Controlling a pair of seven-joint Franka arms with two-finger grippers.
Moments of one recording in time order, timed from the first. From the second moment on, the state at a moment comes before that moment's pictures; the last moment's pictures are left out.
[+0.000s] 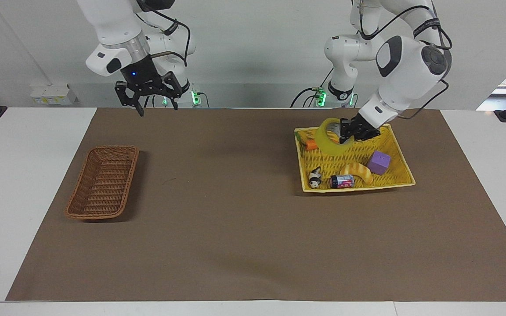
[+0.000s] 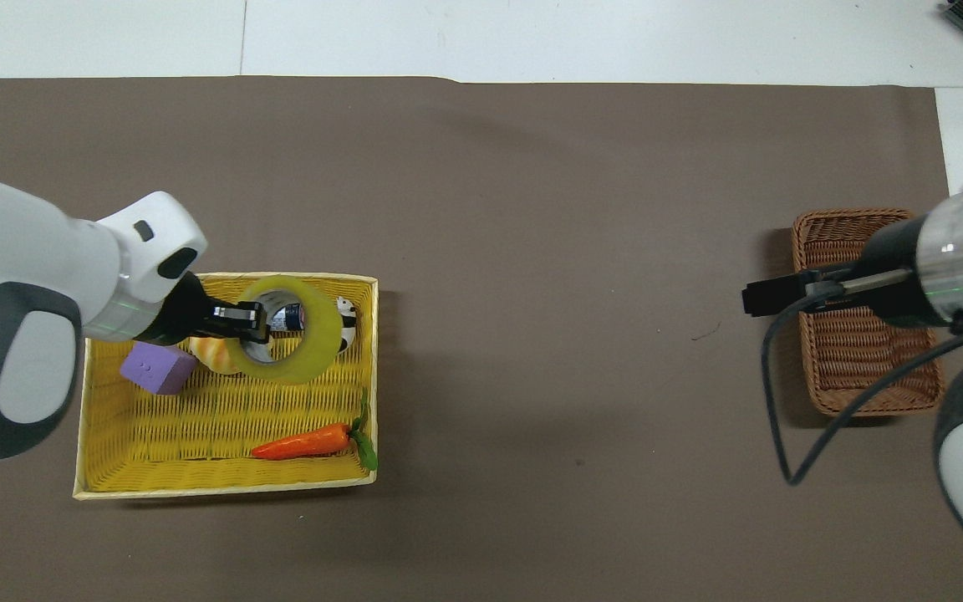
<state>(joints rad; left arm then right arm) -0.13 -0.04 -0.18 -1.92 -0.31 1.88 -0.05 0.27 -0.08 -0.07 -1.67 0.15 1.67 0.03</state>
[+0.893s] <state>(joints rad) -0.46 -0.01 -0.20 -1.88 -0.35 2.03 -0.18 0.36 -0.03 -0.07 -1.80 0.58 1.81 0.07</state>
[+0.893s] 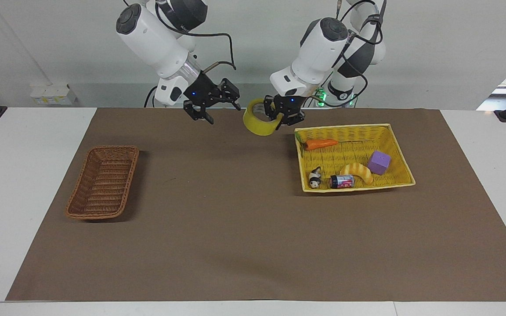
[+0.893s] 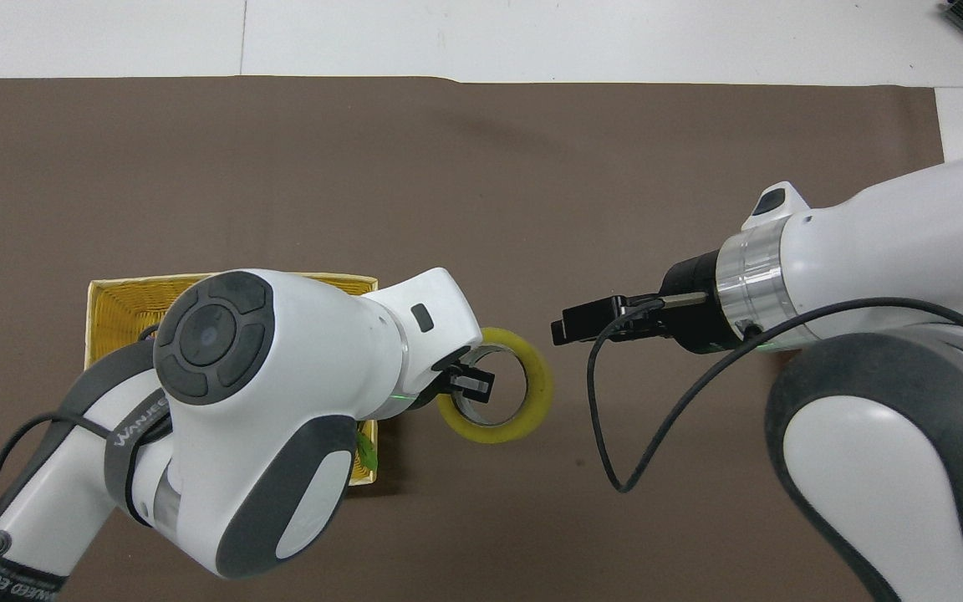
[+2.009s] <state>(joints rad) -0.48 -0.01 -0.24 -1.88 -0.37 2.24 -0.45 0.35 -0.02 -0.08 -1.84 0.65 1.78 -0.09</state>
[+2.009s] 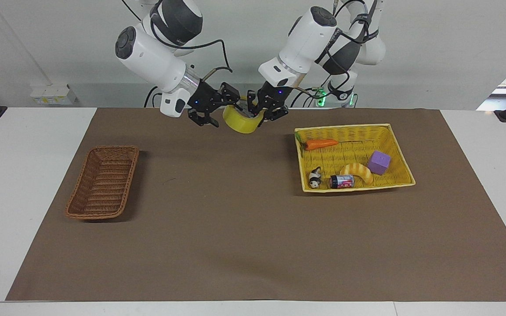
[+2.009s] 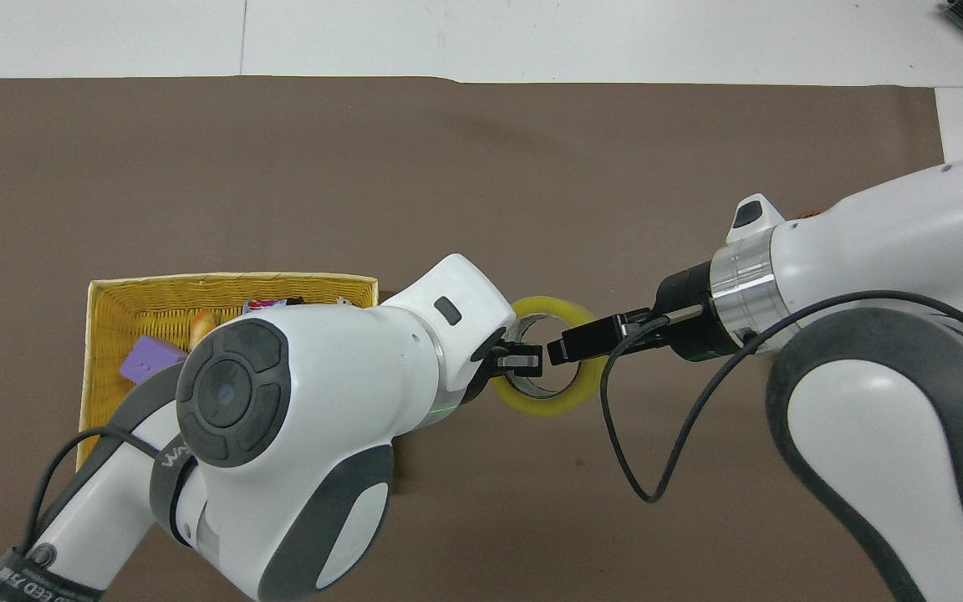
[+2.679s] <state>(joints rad) -0.48 0.00 -0.24 -1.88 -0.45 2.27 -0.52 0.35 -0.03 -0.07 -1.84 0.65 1.77 -0.02</state>
